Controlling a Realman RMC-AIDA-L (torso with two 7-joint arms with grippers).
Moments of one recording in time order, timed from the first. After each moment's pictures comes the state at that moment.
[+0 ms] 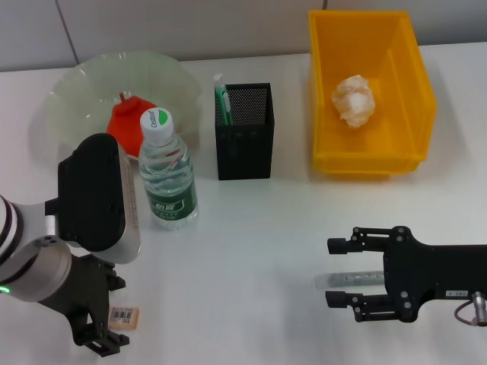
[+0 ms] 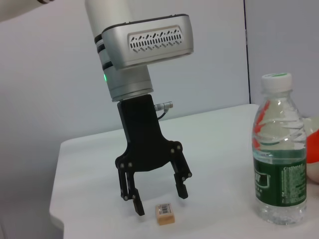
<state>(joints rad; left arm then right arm) -0.39 -2.07 1.70 1.56 2.62 1.64 -2.09 0.30 2.07 -0.85 -0.67 -1.90 -1.73 1.05</state>
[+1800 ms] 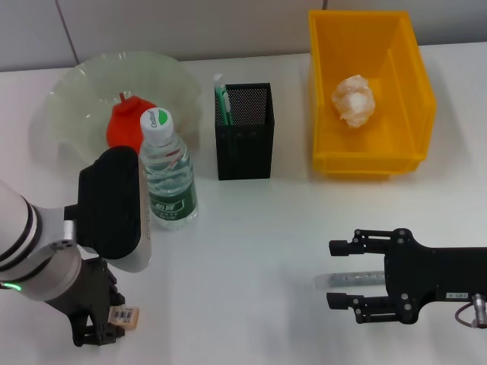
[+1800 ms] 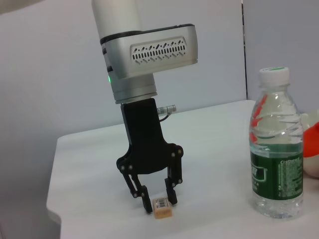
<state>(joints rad) -0.45 -2.07 1.74 1.46 2.65 1.62 -2.06 0.29 2.07 -0.85 -0.67 -1.91 -1.71 1.04</state>
